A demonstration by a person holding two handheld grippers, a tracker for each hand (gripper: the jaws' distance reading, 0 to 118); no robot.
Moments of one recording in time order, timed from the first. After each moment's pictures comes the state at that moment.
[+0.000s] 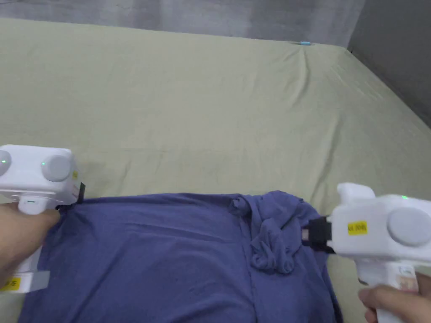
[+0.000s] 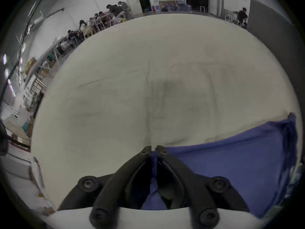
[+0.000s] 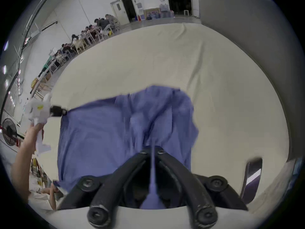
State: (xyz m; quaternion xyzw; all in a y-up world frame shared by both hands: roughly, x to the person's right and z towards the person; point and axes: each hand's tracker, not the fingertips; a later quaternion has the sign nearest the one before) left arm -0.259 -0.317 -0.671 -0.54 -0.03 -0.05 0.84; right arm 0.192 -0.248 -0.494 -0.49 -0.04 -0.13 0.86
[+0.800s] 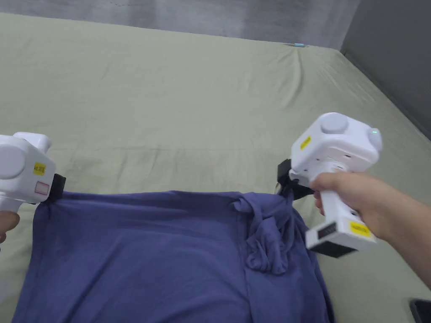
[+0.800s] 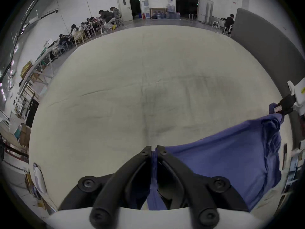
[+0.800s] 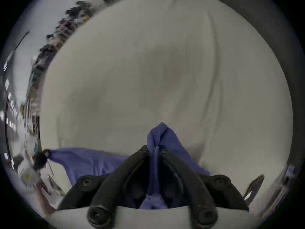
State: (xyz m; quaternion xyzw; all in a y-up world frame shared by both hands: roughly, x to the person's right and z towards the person) left arm -0.276 -0.257 -0.615 -0.49 -0.08 -0.07 0.86; right arm 0.196 -0.239 -0.597 -0.59 -0.04 -0.17 0.79
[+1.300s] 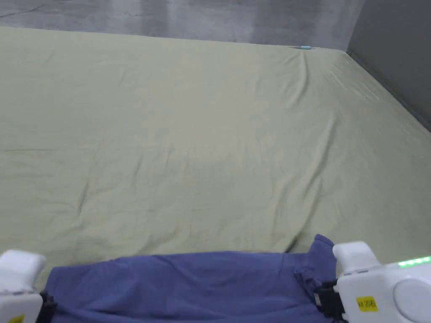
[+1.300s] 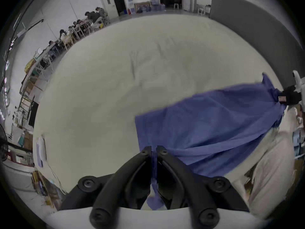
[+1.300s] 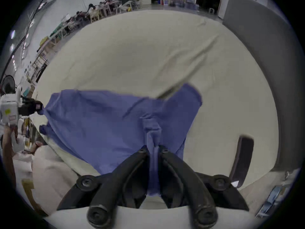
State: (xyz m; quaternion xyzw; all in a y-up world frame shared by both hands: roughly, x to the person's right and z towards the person) left arm -0.295 -0.286 -0.401 -0.55 -0.12 -0.12 0.82; right arm 0.166 -0.273 -0.352 -0.57 0.02 -0.02 0.82
